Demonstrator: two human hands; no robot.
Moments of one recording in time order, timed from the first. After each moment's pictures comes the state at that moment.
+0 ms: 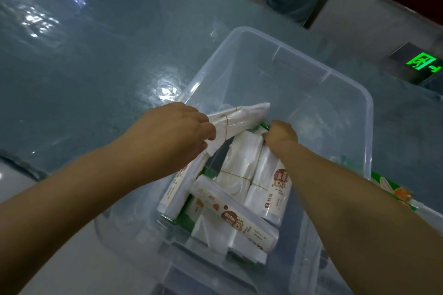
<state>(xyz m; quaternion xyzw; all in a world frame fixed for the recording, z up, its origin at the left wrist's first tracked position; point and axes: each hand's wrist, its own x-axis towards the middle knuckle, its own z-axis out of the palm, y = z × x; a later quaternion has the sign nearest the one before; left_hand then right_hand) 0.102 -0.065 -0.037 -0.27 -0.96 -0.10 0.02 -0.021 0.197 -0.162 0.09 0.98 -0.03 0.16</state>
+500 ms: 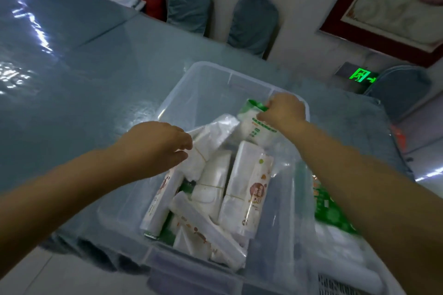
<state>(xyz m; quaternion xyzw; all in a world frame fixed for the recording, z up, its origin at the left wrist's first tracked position) 0.108 -0.048 -0.013 -0.27 -0.96 -0.06 -0.02 0.012 0.223 -0.003 0.06 1.00 -0.06 -0.01</state>
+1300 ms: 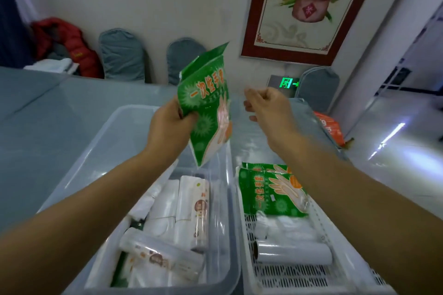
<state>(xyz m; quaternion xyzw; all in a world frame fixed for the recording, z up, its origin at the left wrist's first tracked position) 0.101 0.130 0.054 -0.15 -0.79 -0.58 0.14 0.128 0.316 0.086 0.13 0.78 -0.56 -0.24</state>
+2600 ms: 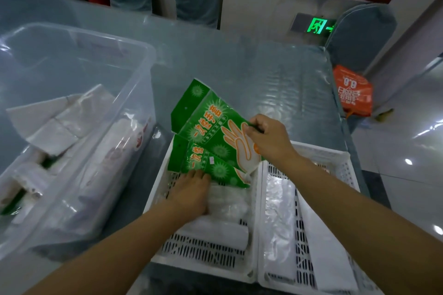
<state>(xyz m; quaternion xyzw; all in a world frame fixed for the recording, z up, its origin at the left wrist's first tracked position) 0.205 0.392 -0.193 -0.23 -0.96 -0.01 -0.16 0.157 0.592 -0.099 0.04 0.87 -0.48 -0.05</state>
